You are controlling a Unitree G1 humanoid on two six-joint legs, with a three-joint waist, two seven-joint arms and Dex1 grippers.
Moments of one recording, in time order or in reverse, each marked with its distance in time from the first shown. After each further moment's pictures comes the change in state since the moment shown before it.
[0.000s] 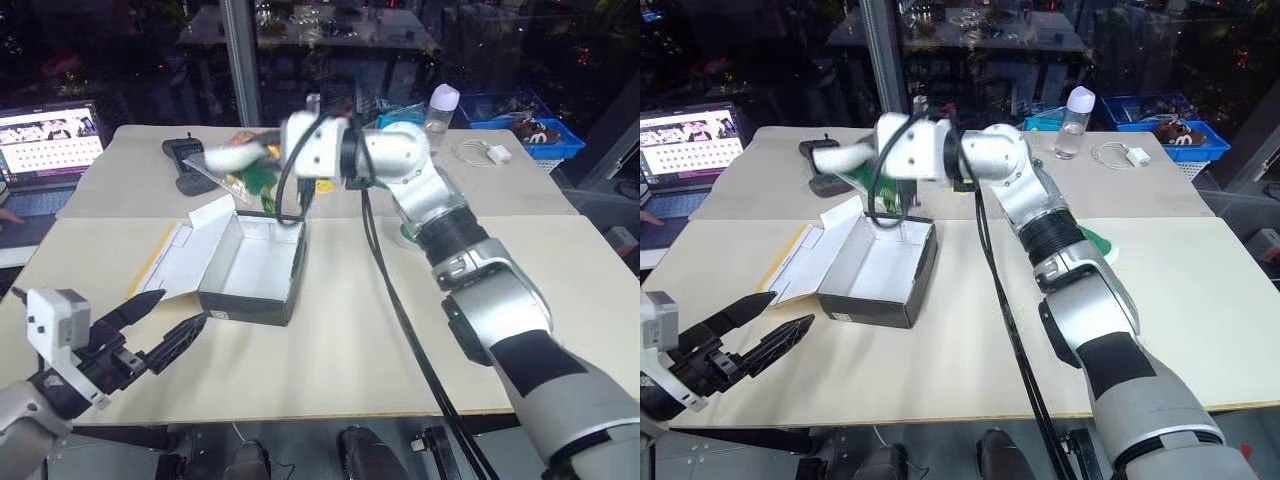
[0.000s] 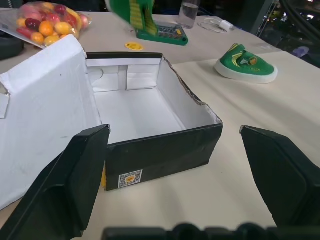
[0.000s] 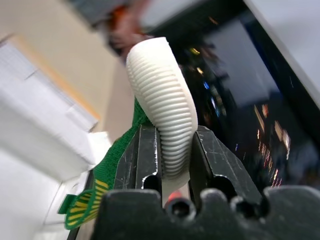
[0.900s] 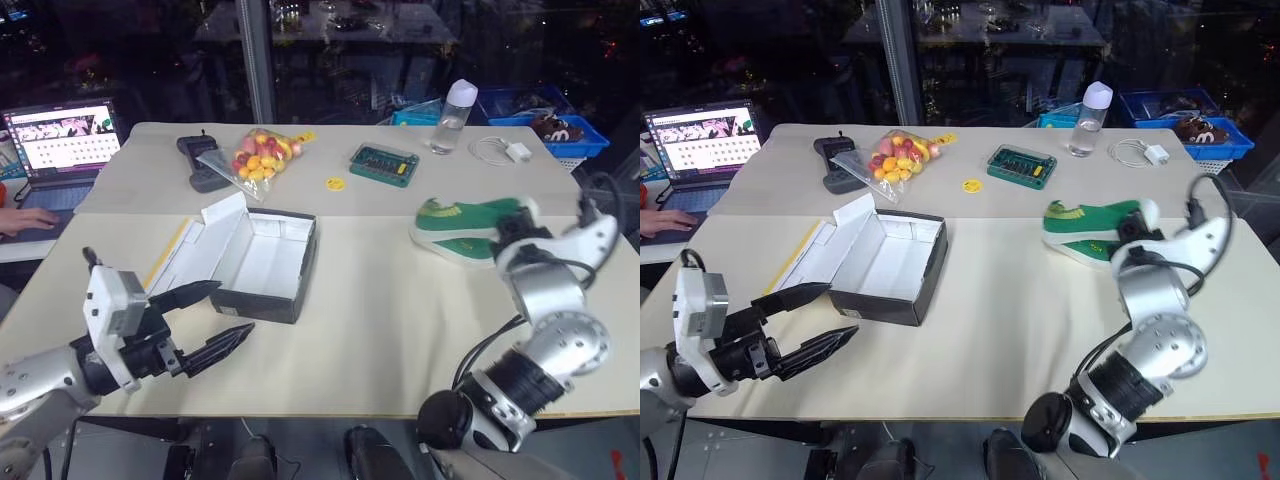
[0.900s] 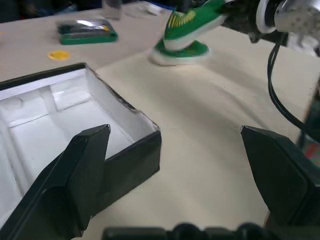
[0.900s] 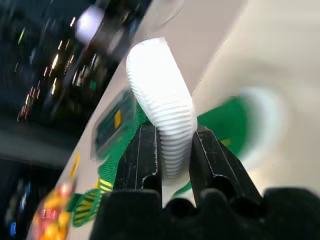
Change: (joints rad) left arm -0.190 0.153 -0.173 0.028 0.085 -0.023 -0.225; right arm 0.698 0.340 -1.119 -1.185 0.924 1.227 -1.475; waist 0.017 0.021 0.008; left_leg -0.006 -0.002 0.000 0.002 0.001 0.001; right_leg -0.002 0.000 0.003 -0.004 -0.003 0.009
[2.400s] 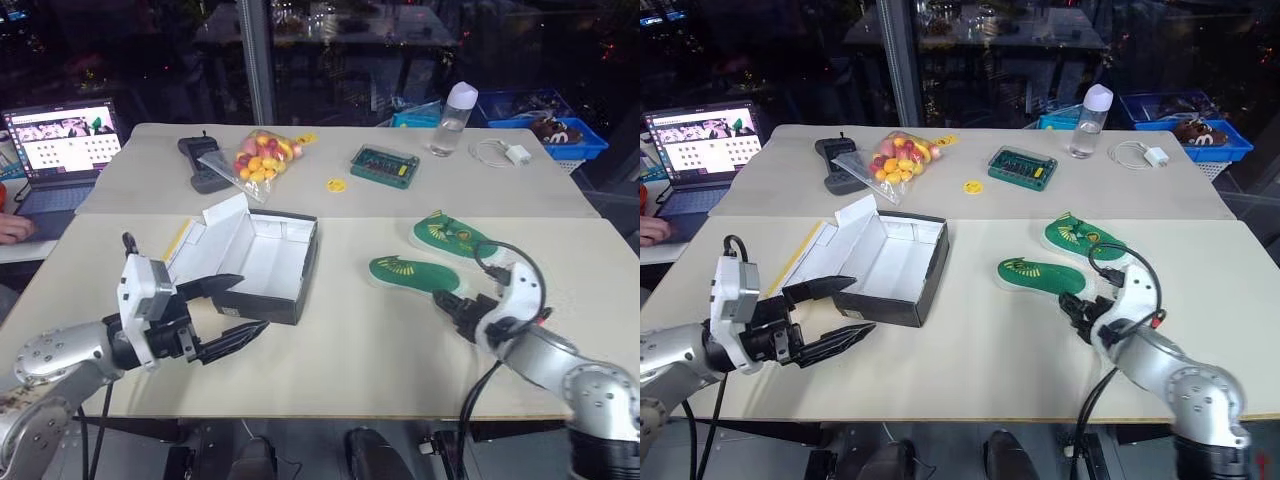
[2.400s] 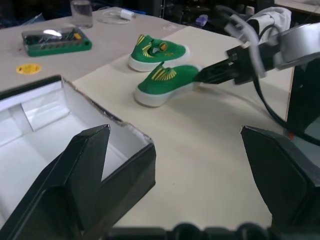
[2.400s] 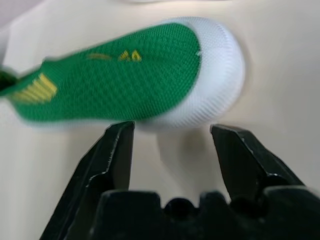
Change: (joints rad) left arm -0.155 -0.070 -0.156 0.124 0.130 -0.015 -0.088; right arm 0.563 -0.760 0.569 0.083 0.444 0.107 0.330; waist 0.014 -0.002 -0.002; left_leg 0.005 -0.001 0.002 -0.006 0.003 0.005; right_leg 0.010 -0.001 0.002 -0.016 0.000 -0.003
